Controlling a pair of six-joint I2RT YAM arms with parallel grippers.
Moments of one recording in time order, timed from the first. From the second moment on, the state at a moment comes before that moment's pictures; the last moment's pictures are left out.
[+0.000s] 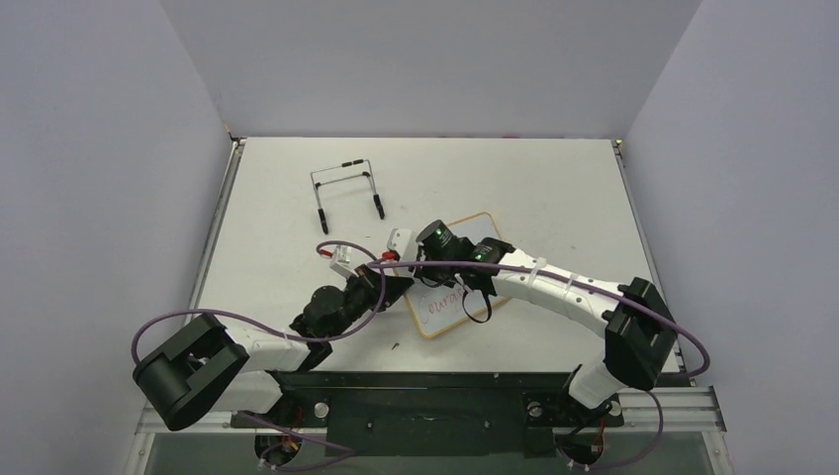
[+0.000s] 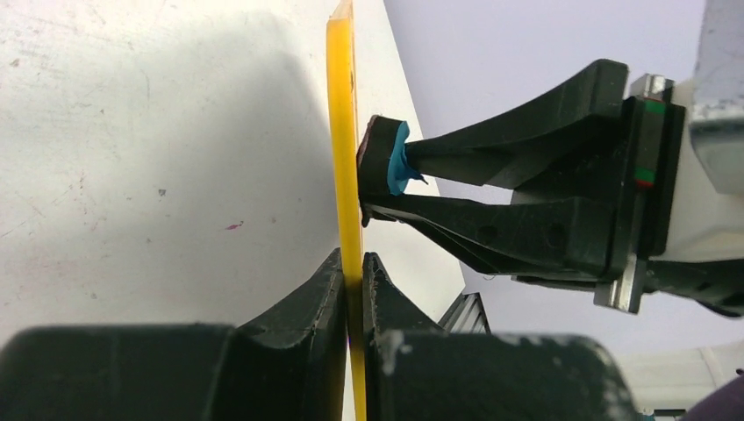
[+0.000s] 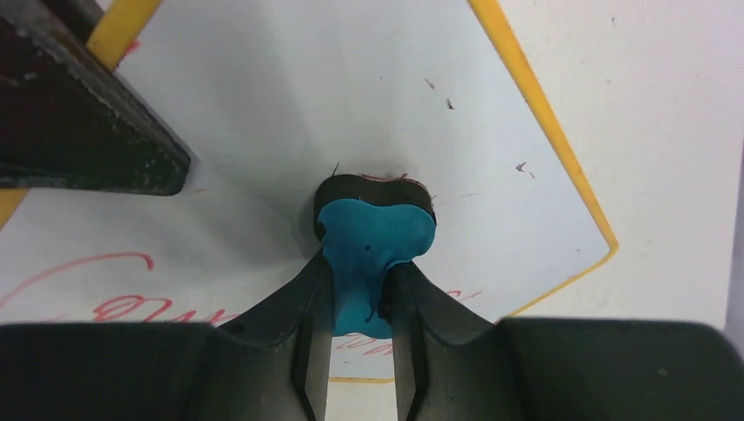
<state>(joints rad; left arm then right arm) -0.78 1.30 0.18 1.05 -0.05 -1.09 0.94 1.56 1.18 -0.55 0.22 -0.44</state>
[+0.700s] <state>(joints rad) -0.73 1.13 0.15 0.97 -0.02 -0.93 0.67 1.52 1.10 -0.56 0.03 -0.43</state>
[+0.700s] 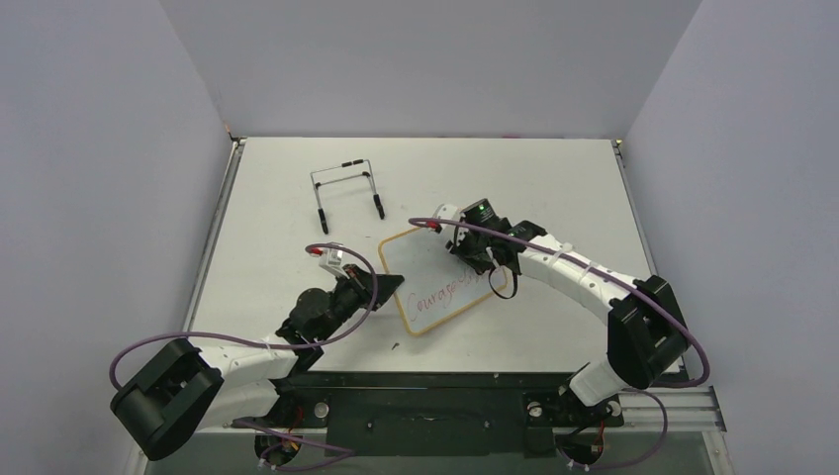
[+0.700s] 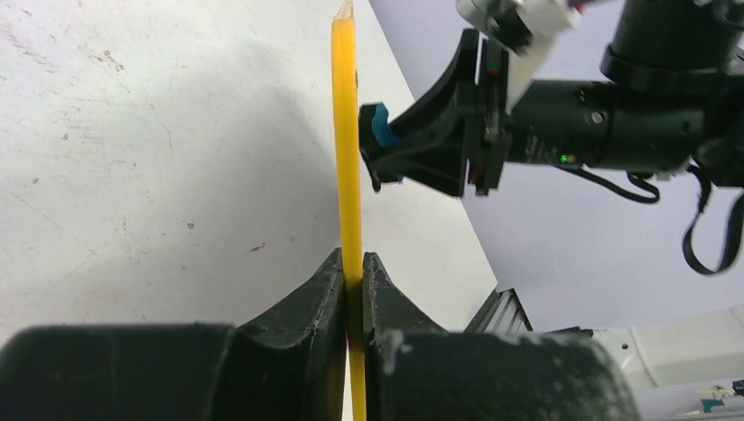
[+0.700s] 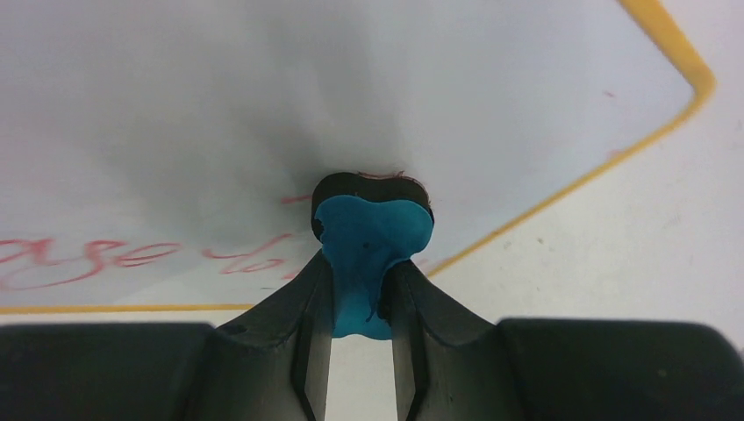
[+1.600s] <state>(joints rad) -0.71 1.14 0.13 1.01 0.04 -0.91 0.61 1.52 1.07 -0.54 0.04 -0.42</state>
